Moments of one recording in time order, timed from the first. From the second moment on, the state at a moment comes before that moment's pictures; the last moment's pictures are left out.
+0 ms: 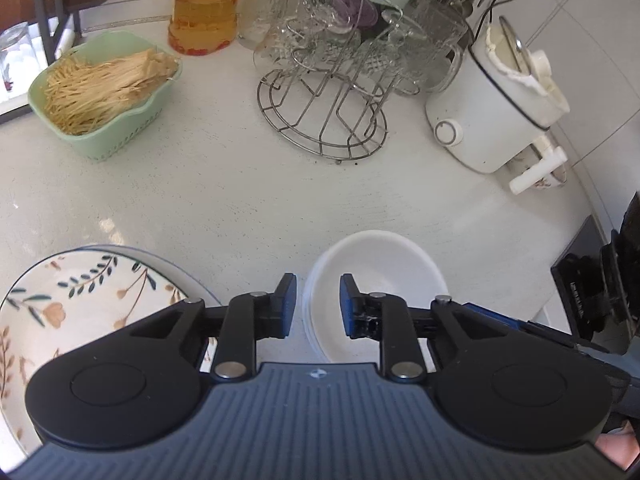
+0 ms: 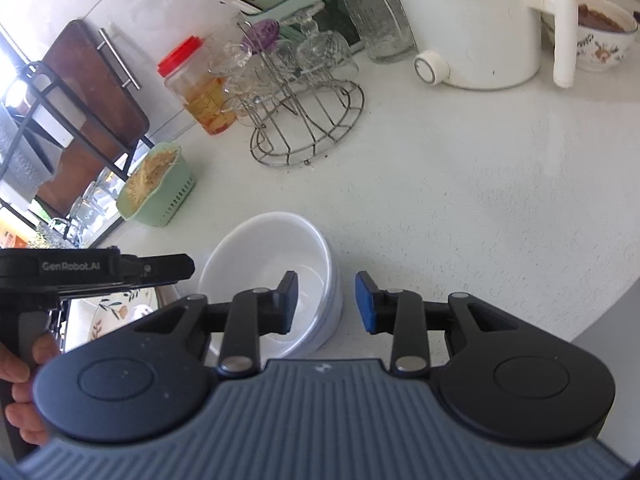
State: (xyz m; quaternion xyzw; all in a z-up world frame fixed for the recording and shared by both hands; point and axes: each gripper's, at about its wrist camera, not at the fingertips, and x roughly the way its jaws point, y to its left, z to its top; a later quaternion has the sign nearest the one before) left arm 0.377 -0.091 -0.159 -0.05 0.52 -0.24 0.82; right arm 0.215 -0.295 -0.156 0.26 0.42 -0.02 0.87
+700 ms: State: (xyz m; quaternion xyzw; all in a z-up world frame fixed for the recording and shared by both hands) left arm 0.384 -0.130 -0.190 0.00 0.56 -0.26 0.79; right arm 0.223 -0.303 -0.179 0.32 0.45 -0.04 0.84
